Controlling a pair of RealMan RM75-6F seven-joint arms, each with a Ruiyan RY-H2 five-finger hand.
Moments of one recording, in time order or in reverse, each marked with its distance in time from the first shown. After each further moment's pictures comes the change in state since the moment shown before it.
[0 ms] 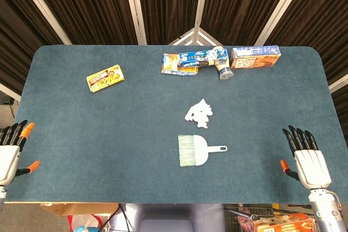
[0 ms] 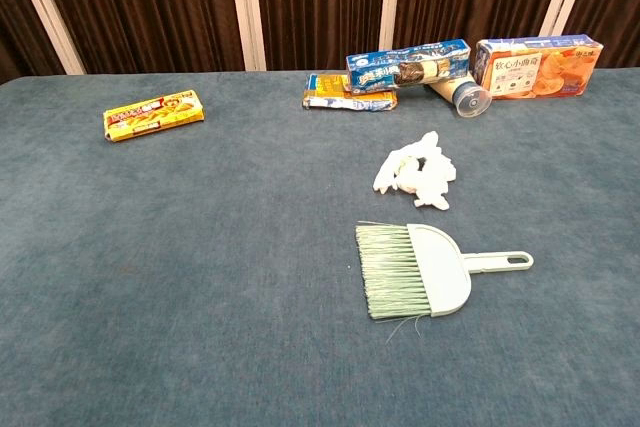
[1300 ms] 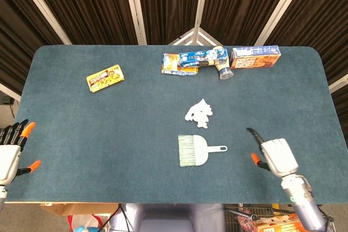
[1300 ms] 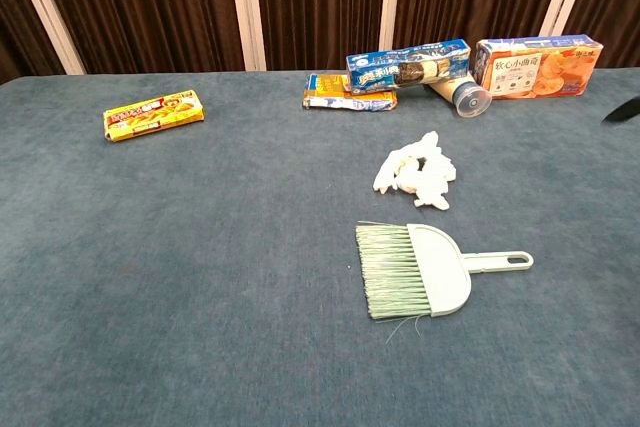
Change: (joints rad) left arm -0.001 -0.004 -0.002 0.000 0.011 0.009 -0.001; right arm 0.156 -0.105 0.030 0.018 -0.081 -0.162 -0.025
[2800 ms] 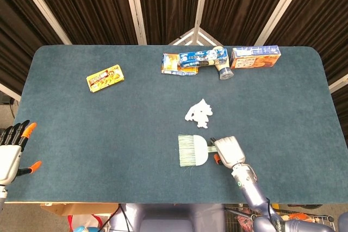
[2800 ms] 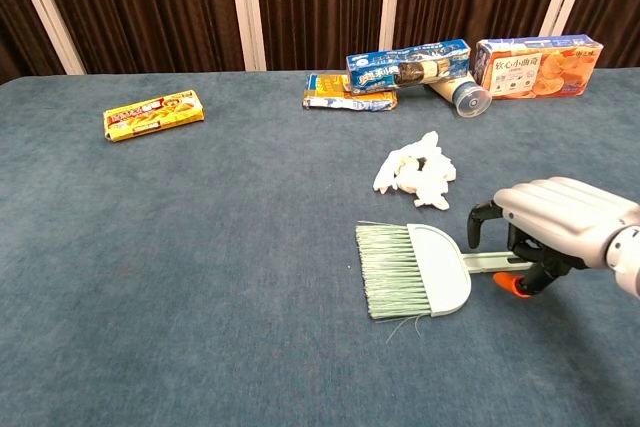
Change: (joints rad) left arm -0.004 0.008 0.005 -0.002 0.001 -0.015 -0.021; right arm 0.205 -0.360 0.042 0.098 0.425 -0.207 -0.433
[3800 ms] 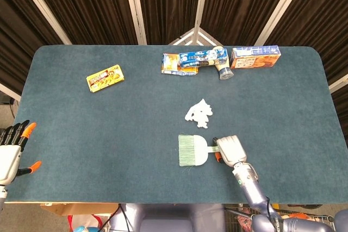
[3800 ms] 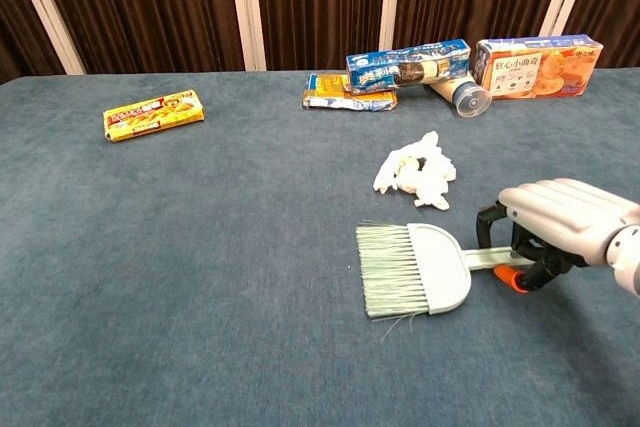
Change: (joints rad) left arm 0.000 0.001 -0.001 -0.002 -0.002 0.000 -0.003; right arm 0.022 -0.003 -0.007 0.015 0.027 0.021 0.029
